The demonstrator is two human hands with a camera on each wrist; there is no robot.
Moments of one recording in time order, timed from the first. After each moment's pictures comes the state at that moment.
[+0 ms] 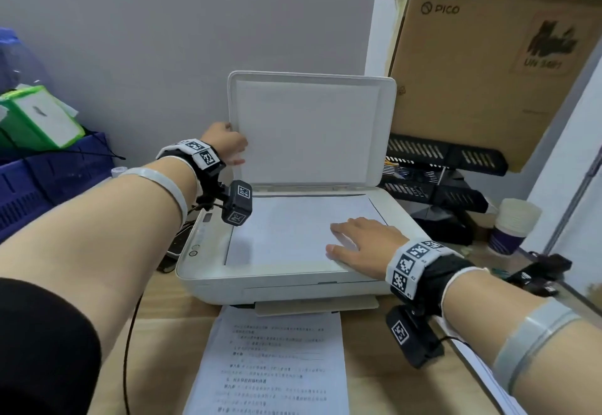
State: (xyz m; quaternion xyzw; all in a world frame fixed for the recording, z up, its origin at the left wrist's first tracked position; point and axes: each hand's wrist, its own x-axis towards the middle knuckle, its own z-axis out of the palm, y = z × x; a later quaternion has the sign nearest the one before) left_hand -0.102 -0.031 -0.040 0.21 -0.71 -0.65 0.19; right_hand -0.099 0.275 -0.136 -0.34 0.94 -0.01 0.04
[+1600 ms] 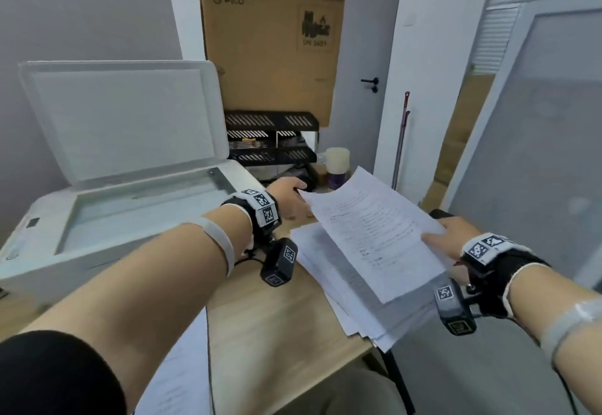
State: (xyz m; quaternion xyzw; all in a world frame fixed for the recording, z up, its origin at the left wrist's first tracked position) left_hand -0.070 0.349 -0.135 -0.07 -0.90 -0.43 -0.07; right_hand 0.001 0.667 -0.174 0.15 0.95 -0.27 0.01
